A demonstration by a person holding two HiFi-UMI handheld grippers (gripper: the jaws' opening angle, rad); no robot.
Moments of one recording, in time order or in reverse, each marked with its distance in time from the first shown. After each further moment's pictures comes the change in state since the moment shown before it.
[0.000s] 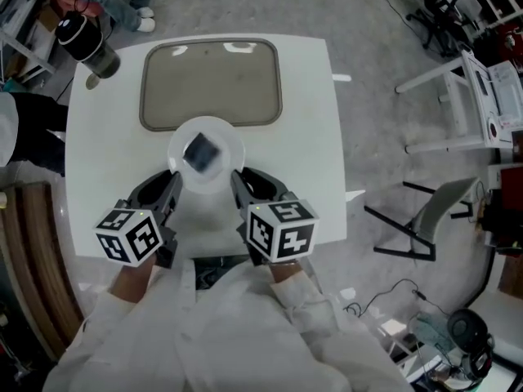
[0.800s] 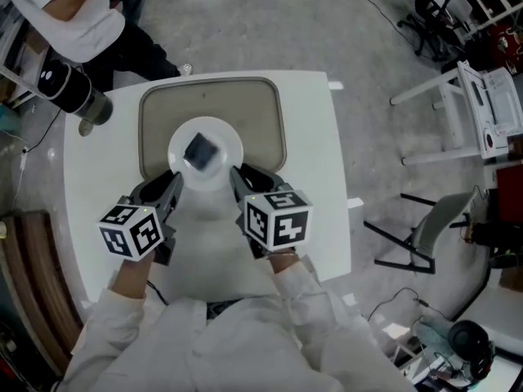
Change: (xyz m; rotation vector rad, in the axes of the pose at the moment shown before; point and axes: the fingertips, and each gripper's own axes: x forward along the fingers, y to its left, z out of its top) left arm 0.083 0.052 0.084 0.065 0.031 -0.049; right arm 0.094 -0.034 0.088 -0.030 0.014 -0.047
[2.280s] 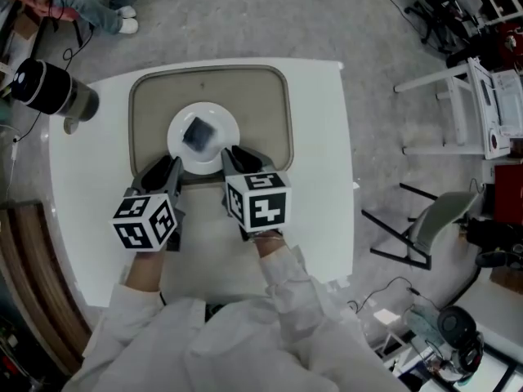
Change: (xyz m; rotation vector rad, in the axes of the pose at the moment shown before) left arm 0.050 0.066 -0.004 -0.001 0.007 0.176; right arm 0.091 -0.012 -0.002 -0.064 0.086 -0.091
